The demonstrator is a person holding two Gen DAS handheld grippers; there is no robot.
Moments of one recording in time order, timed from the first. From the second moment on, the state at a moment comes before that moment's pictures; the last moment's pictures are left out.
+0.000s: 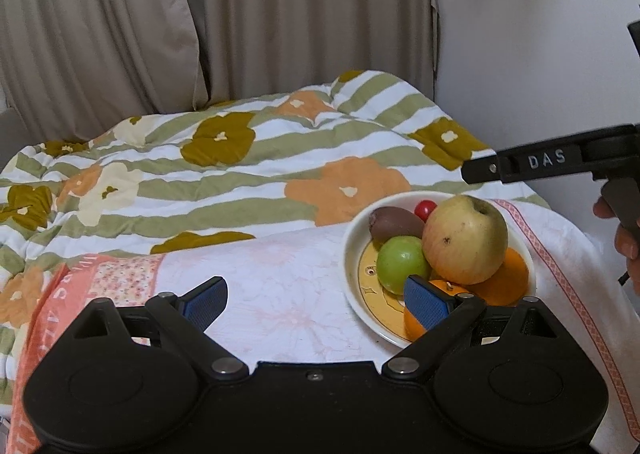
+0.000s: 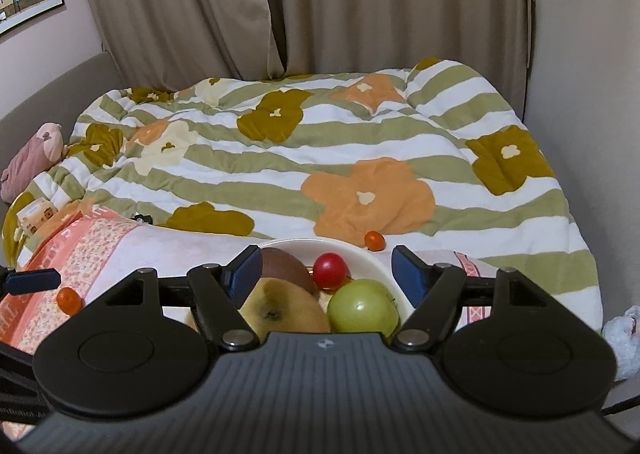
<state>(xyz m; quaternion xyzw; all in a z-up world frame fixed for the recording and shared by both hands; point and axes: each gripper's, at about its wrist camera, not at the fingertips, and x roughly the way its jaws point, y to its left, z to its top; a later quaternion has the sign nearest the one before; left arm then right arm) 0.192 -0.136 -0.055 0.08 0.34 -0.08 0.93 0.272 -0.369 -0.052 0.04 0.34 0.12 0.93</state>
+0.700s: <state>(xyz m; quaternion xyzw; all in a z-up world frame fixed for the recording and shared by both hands) 0.130 -0.037 -0.016 0.06 0.29 -0.03 0.96 0.187 -0.267 -0.014 0.04 0.31 0.12 0.94</state>
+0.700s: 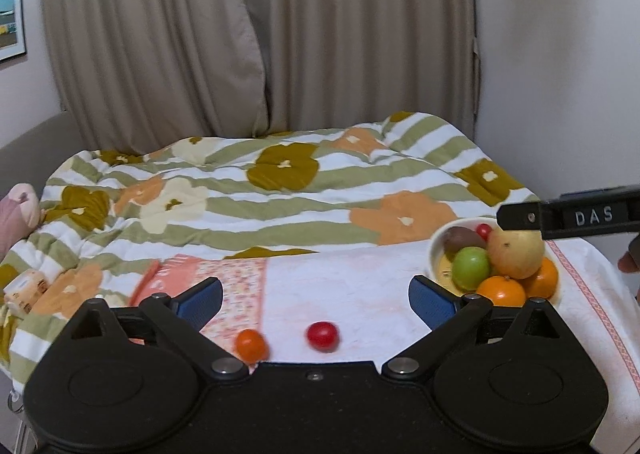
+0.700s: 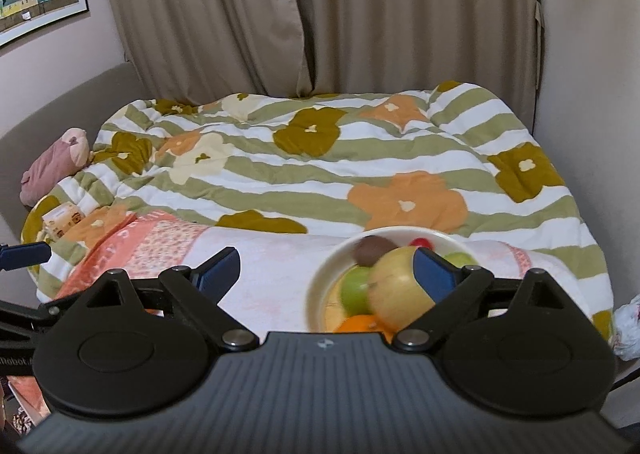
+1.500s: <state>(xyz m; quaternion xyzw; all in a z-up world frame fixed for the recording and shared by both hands) 0.192 0.050 -0.111 0.14 0.34 -0.12 0.92 0.190 -0.135 -0.100 0.04 0.36 0.06 0.93</state>
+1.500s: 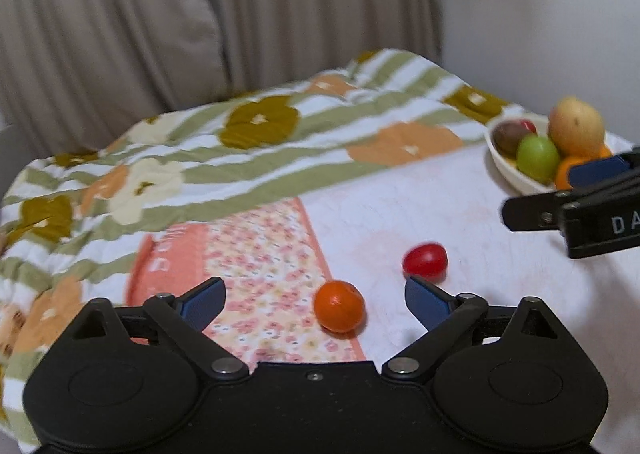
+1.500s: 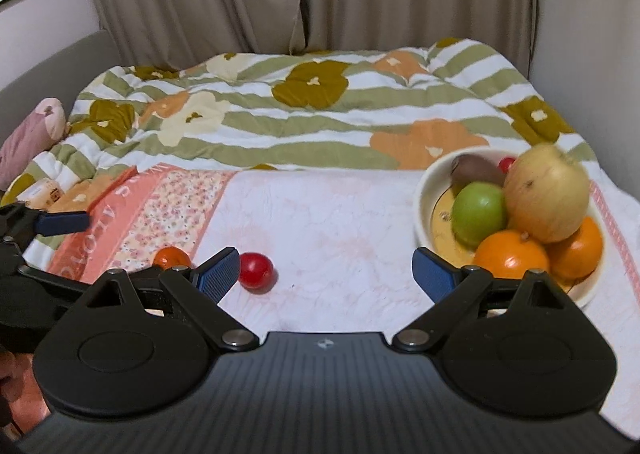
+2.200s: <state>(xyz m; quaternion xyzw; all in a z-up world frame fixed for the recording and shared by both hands) 0.220 0.045 -0.148 0.14 0.38 -0.17 0.90 0.224 -0.097 -0.142 0.03 0.39 0.07 0.92</state>
